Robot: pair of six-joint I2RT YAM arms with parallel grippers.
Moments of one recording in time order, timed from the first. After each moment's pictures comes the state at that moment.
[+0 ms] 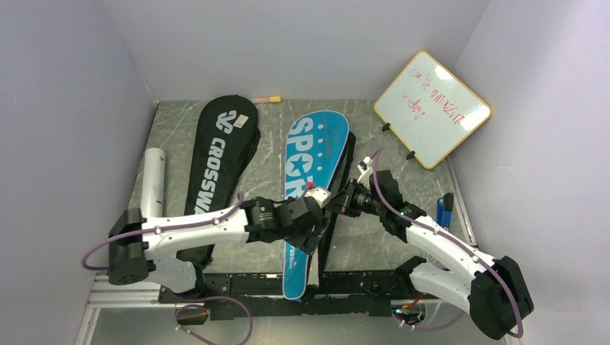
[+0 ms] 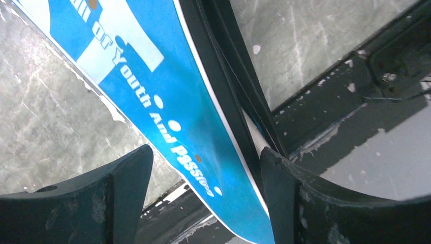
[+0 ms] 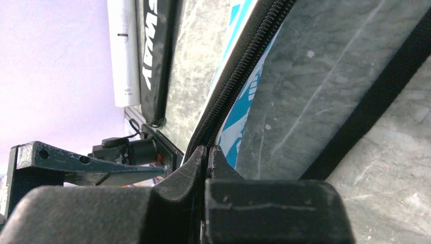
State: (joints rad) left arm -1.27 1.44 1.15 -0.73 -0.23 -0.63; right arm 0.52 0.99 0.47 0.00 -0.40 0.91
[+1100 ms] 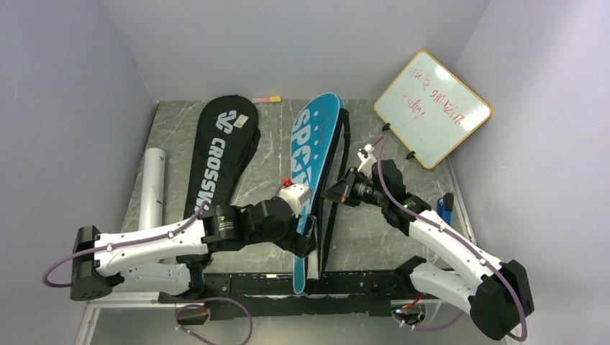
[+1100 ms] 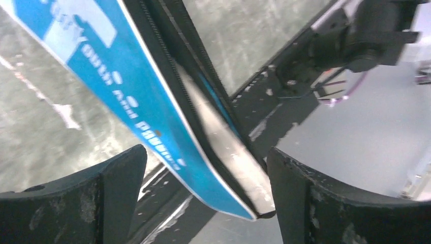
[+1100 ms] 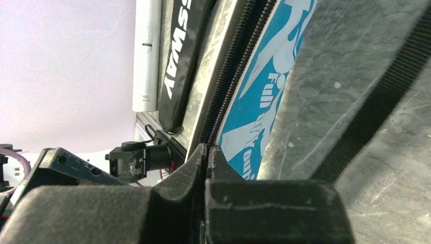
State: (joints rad) left arm -1.27 1.13 0.98 -0.58 -0.16 -0.71; right arm 0.53 0.98 0.62 -0.08 -0.40 0.88
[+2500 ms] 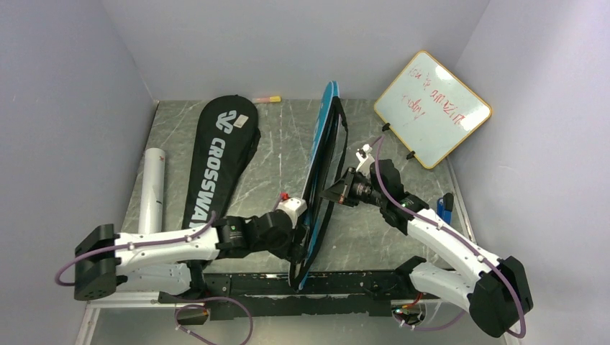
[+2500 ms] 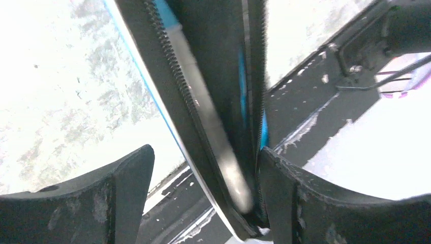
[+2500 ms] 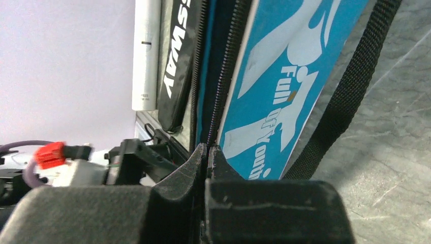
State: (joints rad) left arm -1.24 1.17 0.71 -0.36 -0.12 -0.75; right arm 0.53 1.00 0.62 -0.07 -0.40 0.87
